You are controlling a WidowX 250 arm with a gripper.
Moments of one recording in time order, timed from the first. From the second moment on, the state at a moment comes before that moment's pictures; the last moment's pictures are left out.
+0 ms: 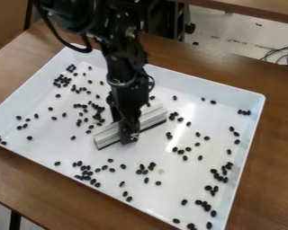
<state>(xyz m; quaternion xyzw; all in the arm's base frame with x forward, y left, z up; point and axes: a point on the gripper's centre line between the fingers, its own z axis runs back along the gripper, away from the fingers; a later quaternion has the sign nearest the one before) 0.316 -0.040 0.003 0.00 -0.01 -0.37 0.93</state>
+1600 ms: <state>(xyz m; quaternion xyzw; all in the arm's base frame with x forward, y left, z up) 0.297 -0.204 0.033 -0.12 -0.07 -0.07 0.99</state>
